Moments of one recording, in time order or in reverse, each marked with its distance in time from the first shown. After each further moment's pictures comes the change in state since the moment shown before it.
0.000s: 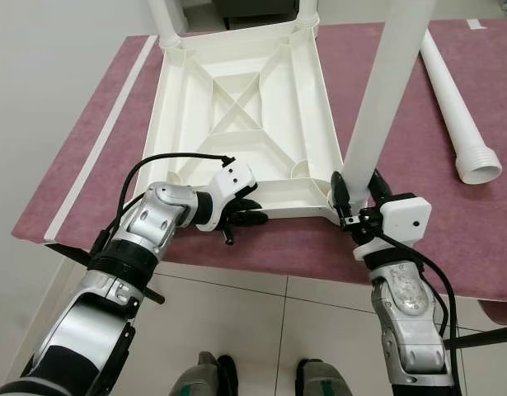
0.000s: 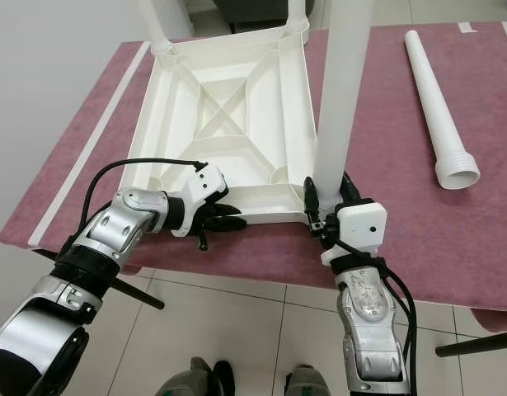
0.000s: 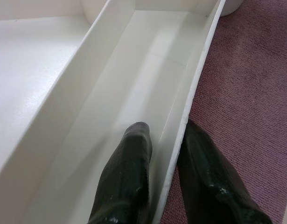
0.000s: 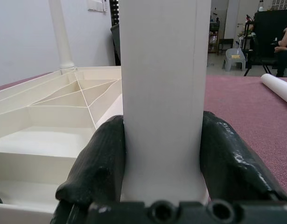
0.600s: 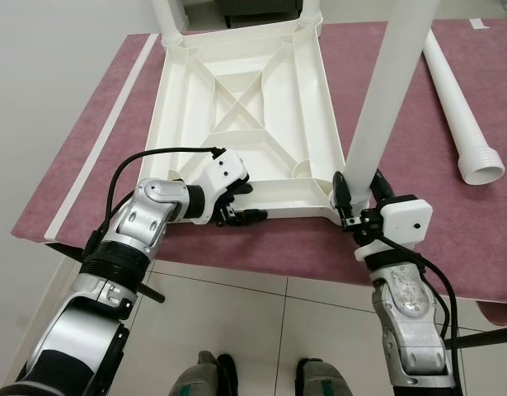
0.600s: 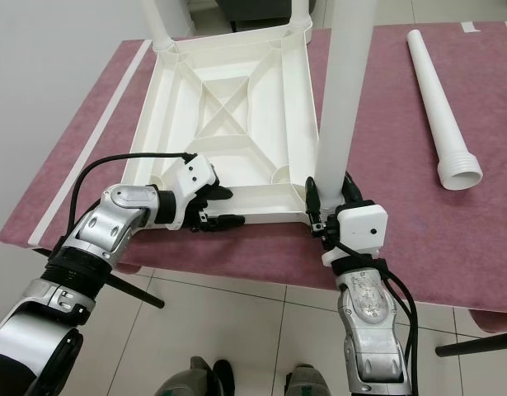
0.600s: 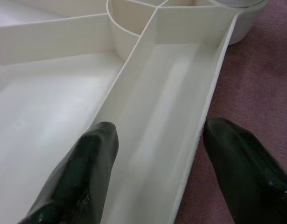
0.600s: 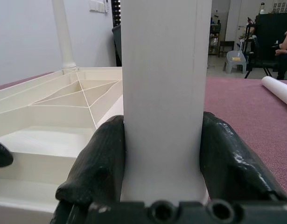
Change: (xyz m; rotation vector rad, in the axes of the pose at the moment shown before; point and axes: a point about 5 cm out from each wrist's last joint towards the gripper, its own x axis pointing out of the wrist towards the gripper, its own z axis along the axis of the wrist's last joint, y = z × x) left arm -0.017 -0.001 0.011 0.066 -0.138 0.048; right arm 0.002 0.001 0.004 -0.005 -0.027 0.019
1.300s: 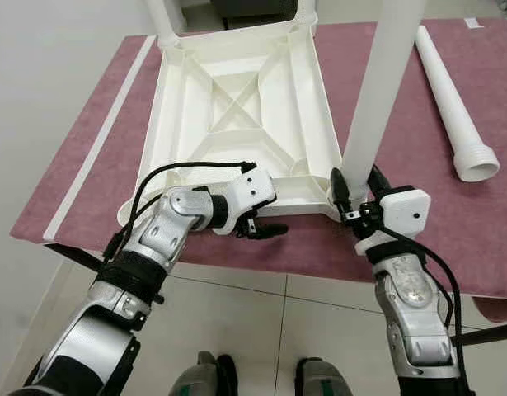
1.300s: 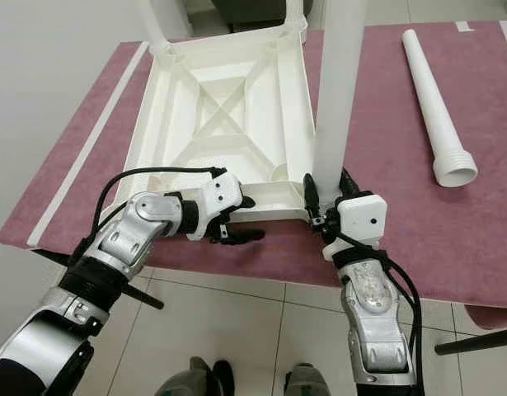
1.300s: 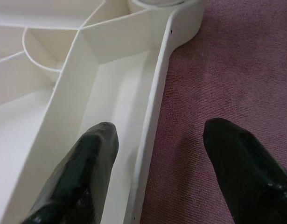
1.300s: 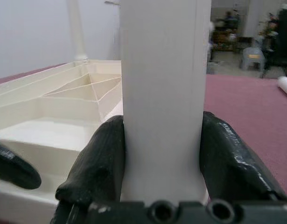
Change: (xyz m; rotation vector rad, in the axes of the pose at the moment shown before) left arm 0.032 -0.019 0.005 0.206 0.074 -0.079; right arm 0.011 -0.007 0.007 -0.046 0.001 0.139
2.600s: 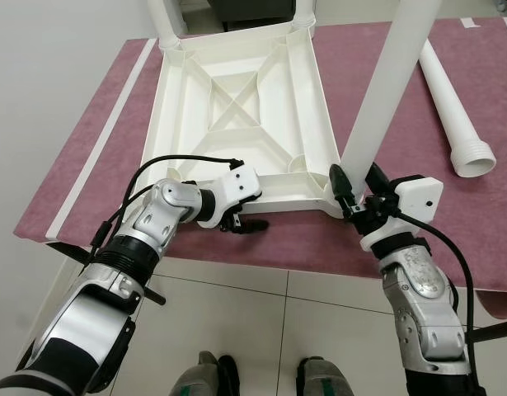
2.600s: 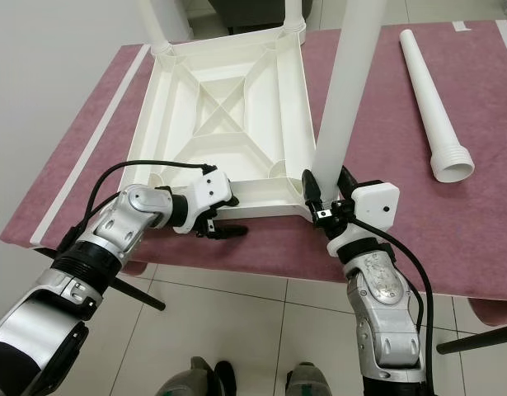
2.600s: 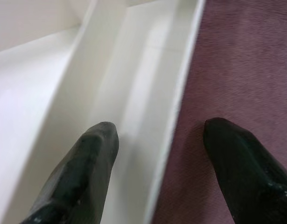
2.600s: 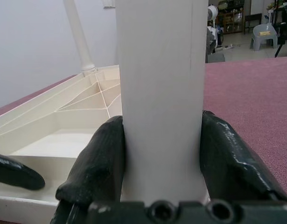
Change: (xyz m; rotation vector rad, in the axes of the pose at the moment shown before) left arm -0.022 0.025 -0.024 -0.101 0.060 0.080; right arm 0.003 -0.002 0.007 0.196 0.017 -0.032
